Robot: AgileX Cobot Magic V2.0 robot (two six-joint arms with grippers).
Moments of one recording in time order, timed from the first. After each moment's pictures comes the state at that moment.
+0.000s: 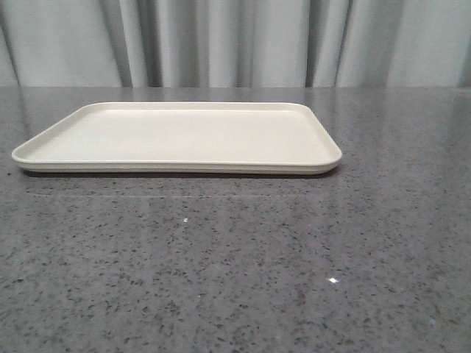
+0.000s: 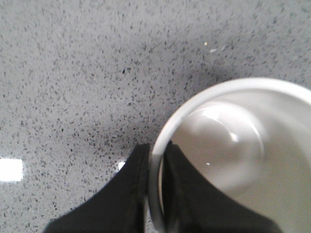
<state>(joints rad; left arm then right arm) 0.08 1.11 -0.96 0.09 1.04 -0.01 -0.03 0.30 -0.58 1.11 0.16 -0.91</state>
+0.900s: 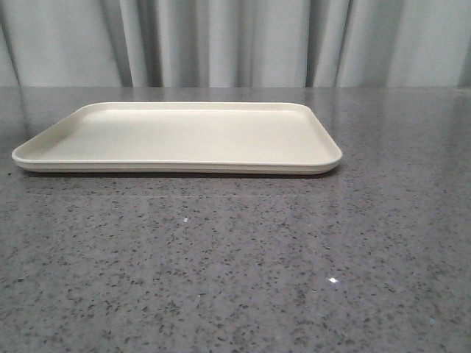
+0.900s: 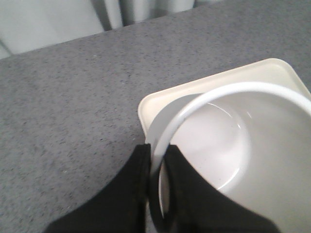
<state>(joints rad) -0.12 1.32 -1.69 -0.22 1.20 0.18 -0.03 0.30 -0.58 1.10 0.22 -0.91</state>
